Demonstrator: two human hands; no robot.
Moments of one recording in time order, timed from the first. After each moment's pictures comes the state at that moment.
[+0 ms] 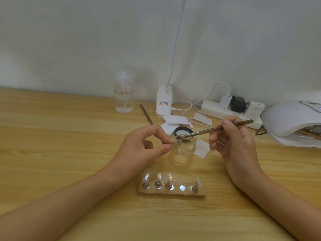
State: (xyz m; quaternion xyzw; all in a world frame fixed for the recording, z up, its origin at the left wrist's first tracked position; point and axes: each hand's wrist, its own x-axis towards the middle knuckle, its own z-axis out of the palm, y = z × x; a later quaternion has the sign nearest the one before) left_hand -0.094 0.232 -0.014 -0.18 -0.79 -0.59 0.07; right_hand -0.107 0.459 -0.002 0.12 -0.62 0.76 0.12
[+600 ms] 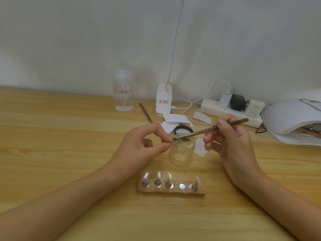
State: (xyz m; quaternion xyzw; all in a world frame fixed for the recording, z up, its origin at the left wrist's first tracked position) left_hand -0.096 0.231 -0.015 -0.18 -0.78 -0.59 0.06; right_hand -0.108 0.458 -0.004 0.14 -0.63 0.76 0.11
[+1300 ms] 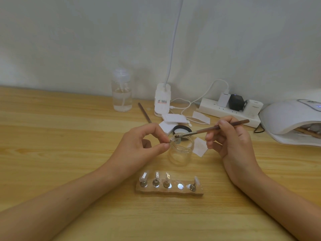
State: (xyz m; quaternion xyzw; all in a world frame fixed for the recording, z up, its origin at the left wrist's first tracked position) left_hand -0.094 0.231 -0.014 -0.18 -0.79 -0.59 0.06; right_hand -0.109 0.461 -0.005 0.10 -0.63 0.76 0.12
